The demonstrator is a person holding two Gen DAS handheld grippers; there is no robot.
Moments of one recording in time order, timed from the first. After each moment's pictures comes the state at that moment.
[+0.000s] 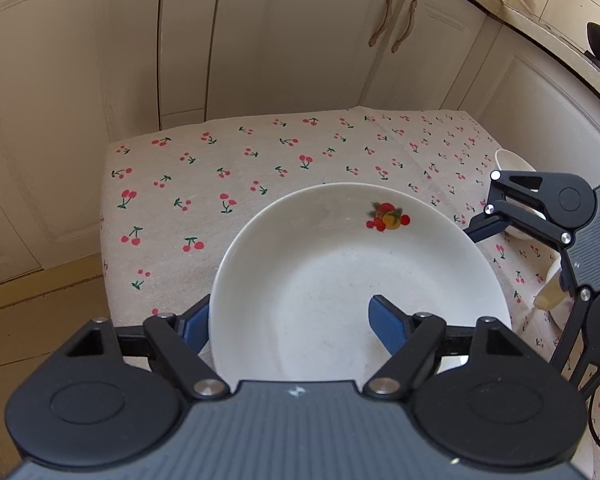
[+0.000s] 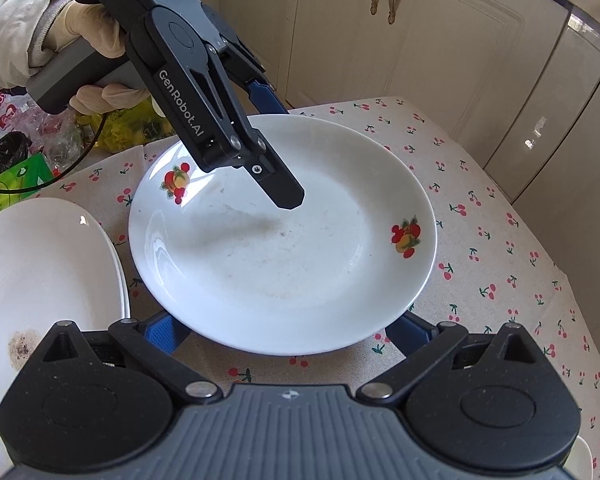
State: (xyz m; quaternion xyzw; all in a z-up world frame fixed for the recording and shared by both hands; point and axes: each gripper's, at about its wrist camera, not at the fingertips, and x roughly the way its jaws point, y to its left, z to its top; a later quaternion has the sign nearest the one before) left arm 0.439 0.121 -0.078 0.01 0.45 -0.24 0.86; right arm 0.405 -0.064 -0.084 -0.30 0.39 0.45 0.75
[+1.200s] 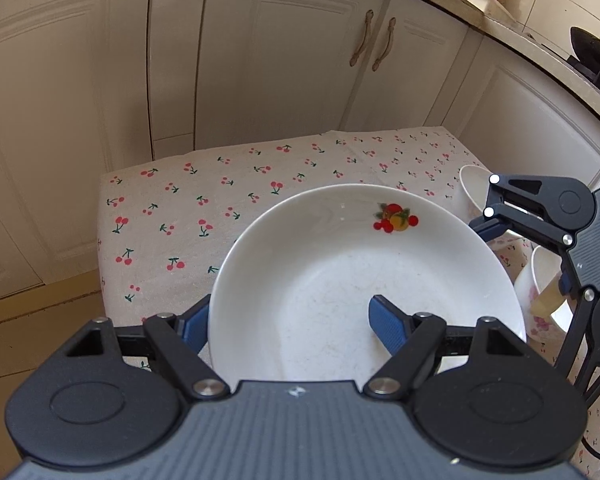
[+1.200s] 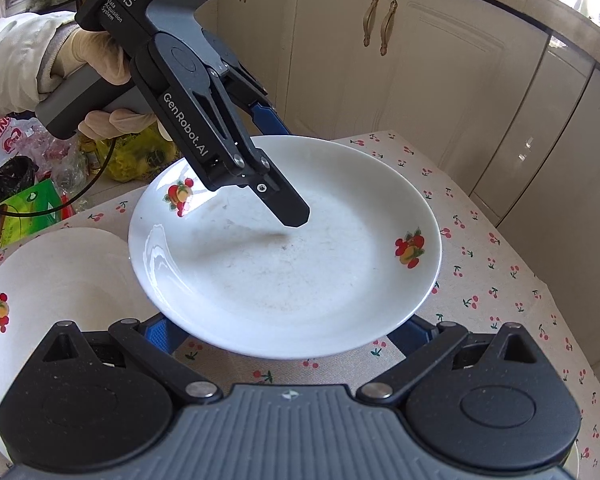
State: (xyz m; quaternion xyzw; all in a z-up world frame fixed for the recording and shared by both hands) left arm 0.411 0.110 -0.048 0.01 0.43 -0.25 0.87; right arm 0.382 -0.079 -0.048 -0.27 0.35 0.46 0.77
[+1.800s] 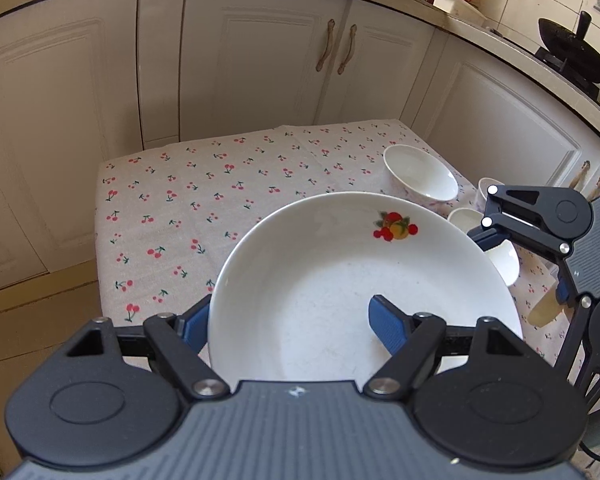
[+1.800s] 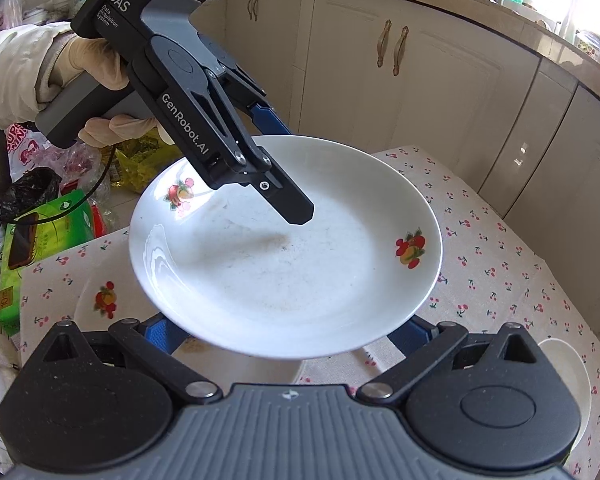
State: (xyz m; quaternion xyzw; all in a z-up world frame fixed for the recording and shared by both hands) left arm 0.310 0.095 -0.012 0.02 0.42 -0.25 0.87; right arm 0.283 -0.094 -0.019 -0.25 0.35 0.45 0.78
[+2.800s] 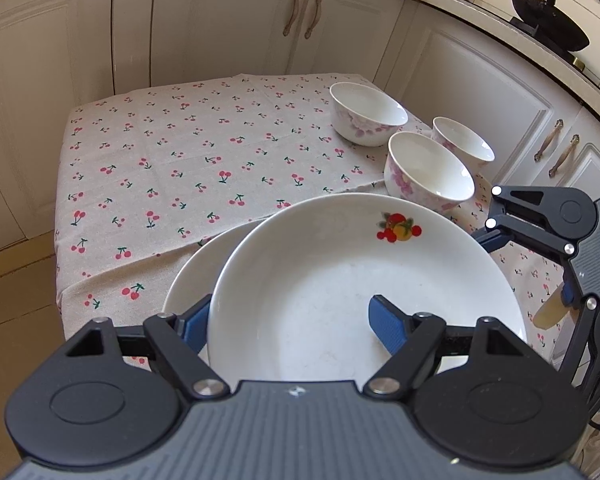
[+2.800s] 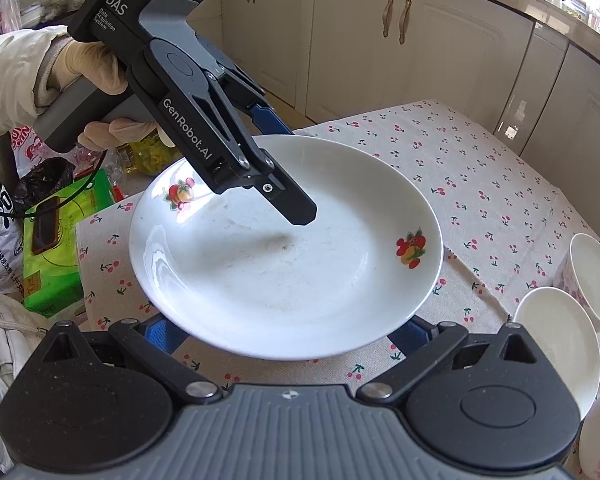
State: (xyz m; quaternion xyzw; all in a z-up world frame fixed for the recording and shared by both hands) left arm 0.239 0.074 -0.049 0.02 0.44 -0.27 0.86; right arm 0.193 -0.110 -0.046 -0.23 0.38 0.43 0.78
